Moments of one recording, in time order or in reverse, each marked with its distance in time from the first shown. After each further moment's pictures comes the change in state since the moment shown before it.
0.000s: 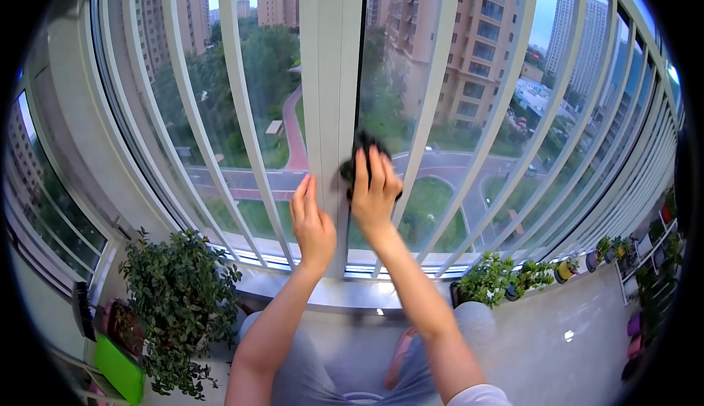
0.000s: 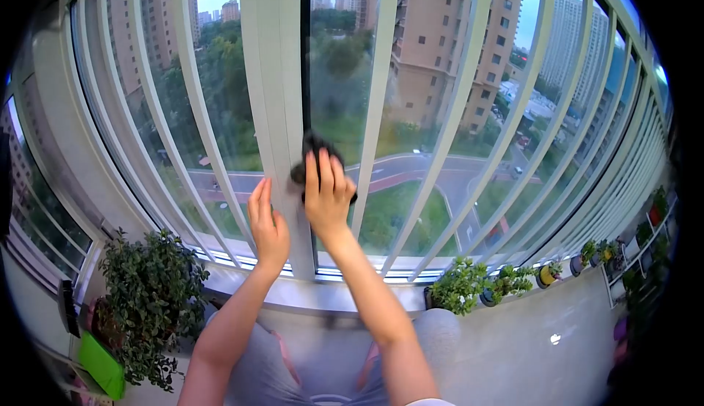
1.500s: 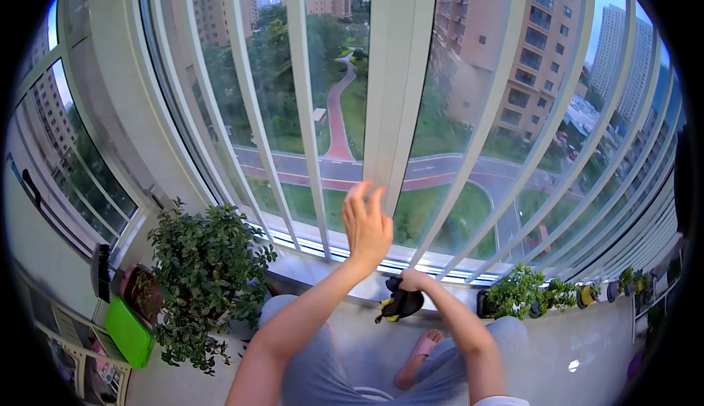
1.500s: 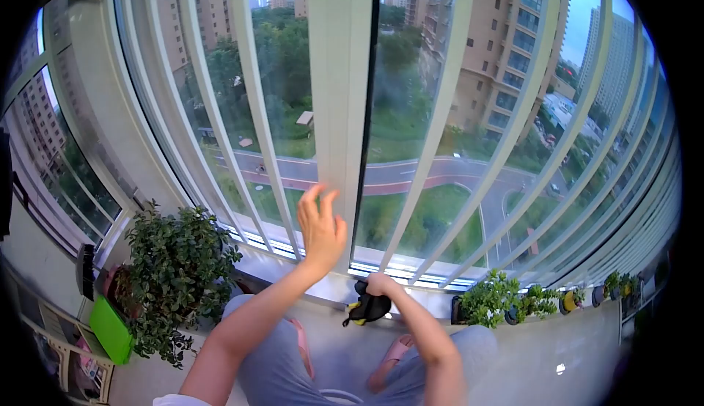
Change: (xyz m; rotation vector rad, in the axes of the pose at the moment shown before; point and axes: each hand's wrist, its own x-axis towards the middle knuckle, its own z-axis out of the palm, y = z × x) left_hand -0.021 0.010 0.004 0.270 0.019 0.080; right_hand -0.272 0.054 -0.013 0.433 -2.000 0.063
